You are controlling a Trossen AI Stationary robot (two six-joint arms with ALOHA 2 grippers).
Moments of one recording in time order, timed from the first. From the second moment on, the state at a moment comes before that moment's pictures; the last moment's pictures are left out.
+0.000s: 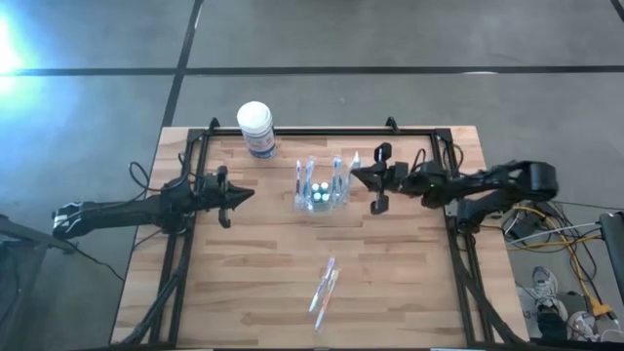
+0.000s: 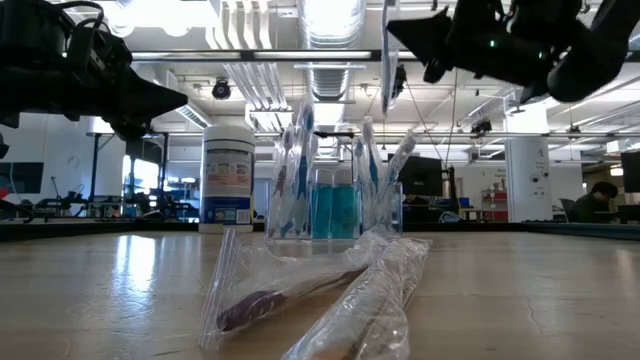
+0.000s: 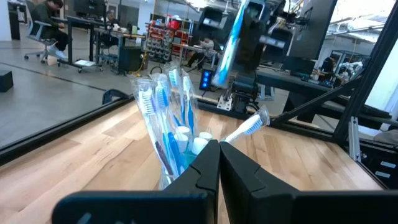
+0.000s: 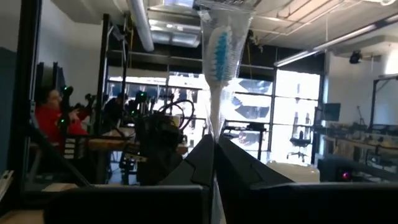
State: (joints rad) left arm 0.22 0.39 0.01 0.36 0.03 -0.21; right arm -0.22 1.35 0.38 1.35 -0.13 -0.02
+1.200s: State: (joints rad) left arm 0.22 0.39 0.01 0.36 0.03 -0.24; right arm -0.11 1.87 0.42 1.57 0.39 0.00
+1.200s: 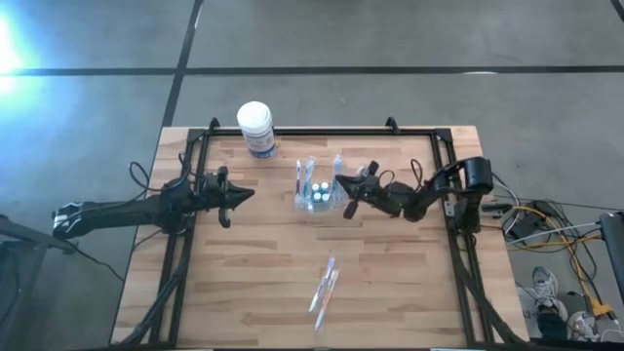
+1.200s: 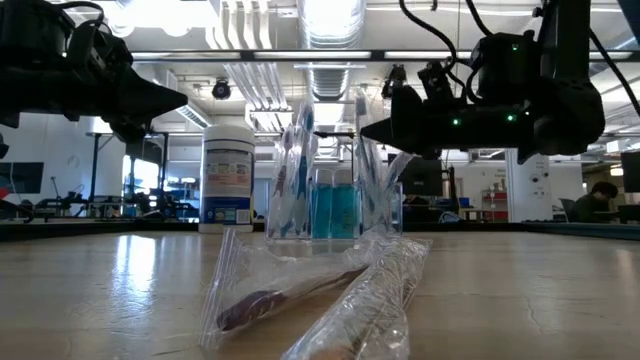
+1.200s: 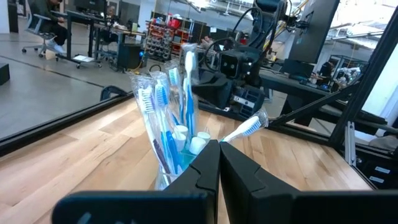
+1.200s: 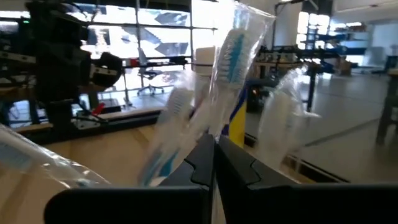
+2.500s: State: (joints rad) left arm 0.21 0.39 0.01 0.36 0.03 -0.24; right arm 0.07 2.01 0.44 1.52 0.79 0.07
